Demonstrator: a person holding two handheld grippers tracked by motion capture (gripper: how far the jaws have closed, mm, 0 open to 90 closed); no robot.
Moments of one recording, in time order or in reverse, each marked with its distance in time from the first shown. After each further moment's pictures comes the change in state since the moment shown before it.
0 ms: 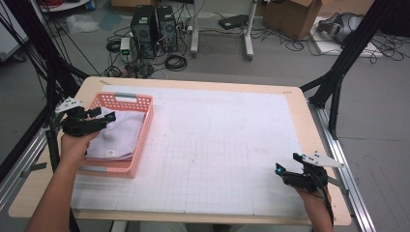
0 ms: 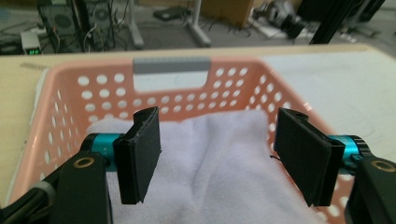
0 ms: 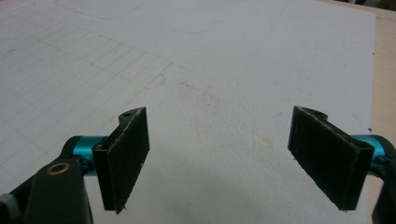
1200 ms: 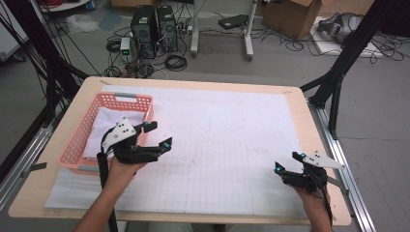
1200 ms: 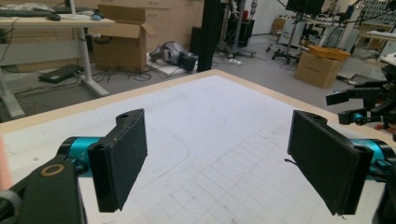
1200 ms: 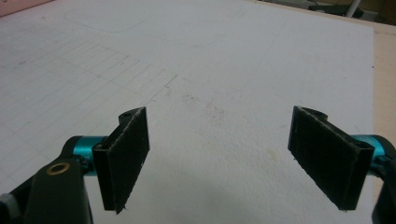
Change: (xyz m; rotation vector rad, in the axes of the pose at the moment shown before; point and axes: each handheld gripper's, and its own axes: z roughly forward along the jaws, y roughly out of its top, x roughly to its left) left arm -0.172 -0.020 0.007 -0.137 -0.388 0.183; right arm 0.003 0.001 -0.001 -0.048 0.005 -0.006
